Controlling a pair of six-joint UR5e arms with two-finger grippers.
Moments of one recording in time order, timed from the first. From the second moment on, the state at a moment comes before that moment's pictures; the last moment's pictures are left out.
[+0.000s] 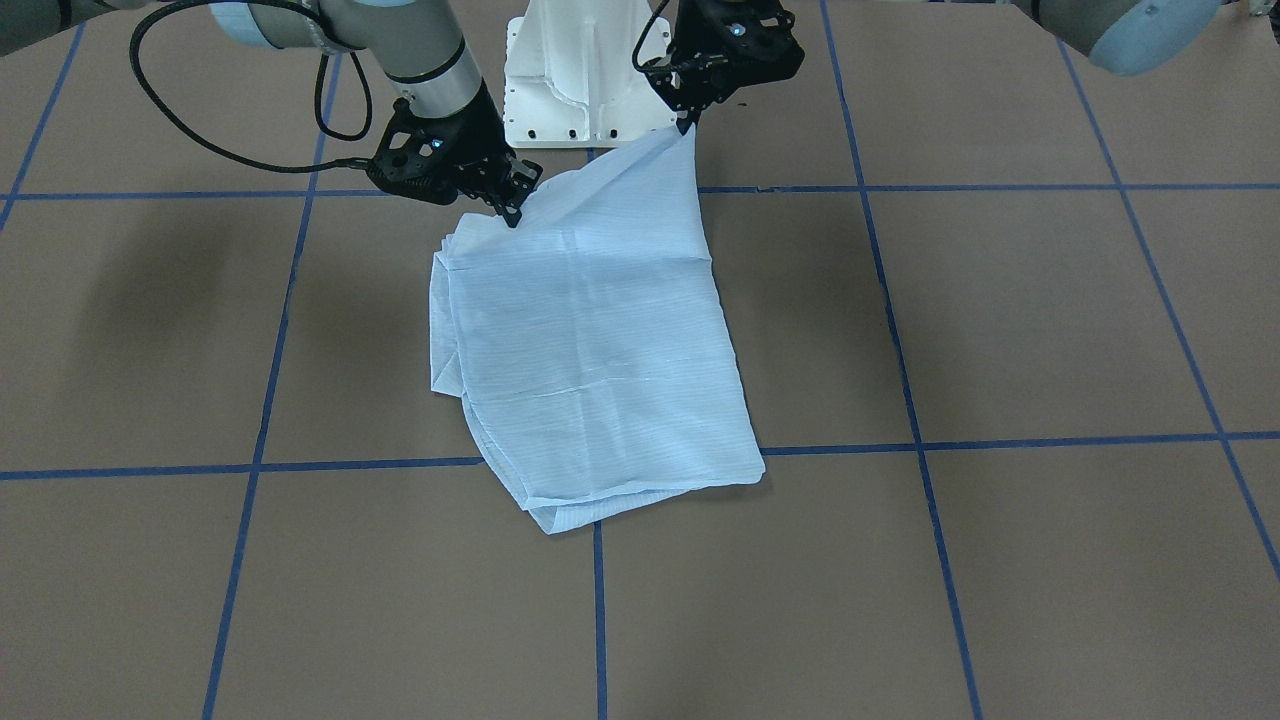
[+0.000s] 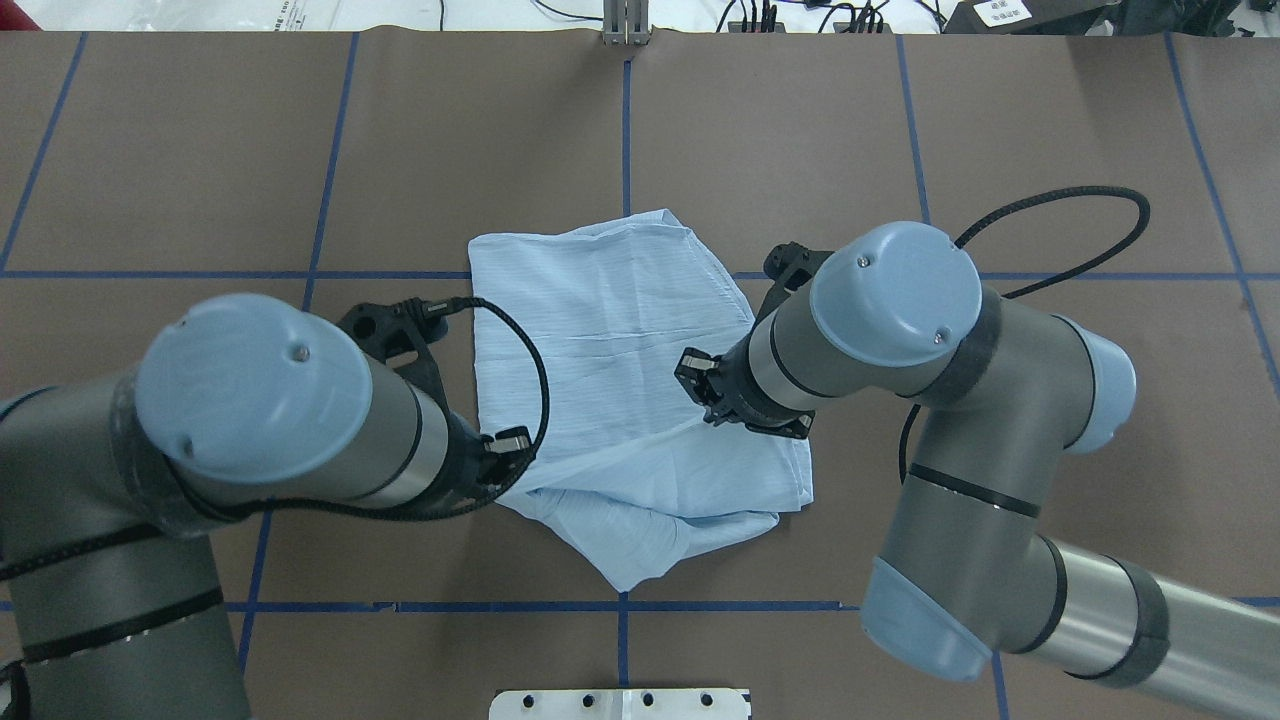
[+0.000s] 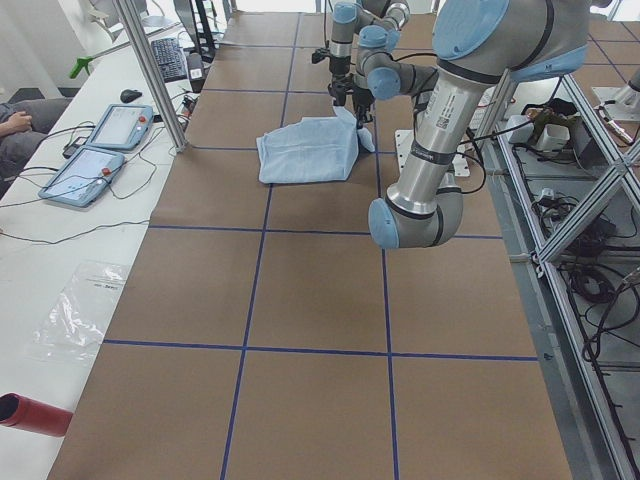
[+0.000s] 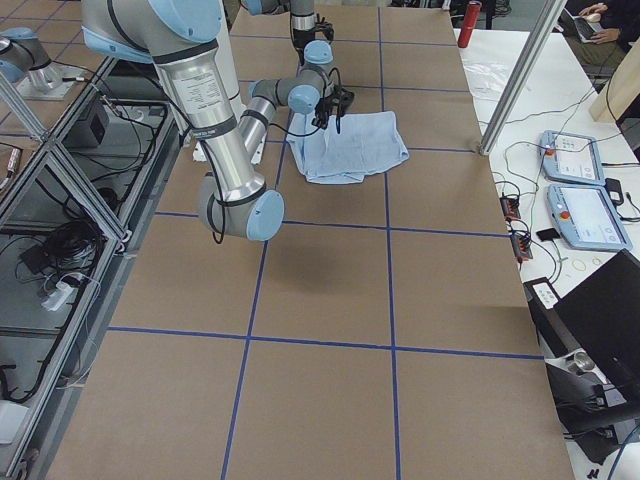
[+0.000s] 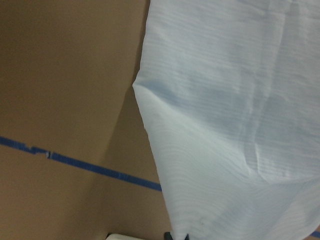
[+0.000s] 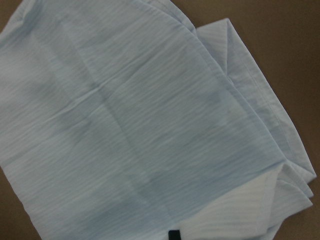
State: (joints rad) left arm -0.44 -2.15 -2.19 -1.25 -1.83 -1.62; right arm 0.52 -1.02 1.95 -1.55 1.91 1.68
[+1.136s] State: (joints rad) left arm -0.70 -2.21 -1.65 -1.70 -1.84 -1.49; right arm 0.67 -0.70 1.35 -1.41 1.87 1.53
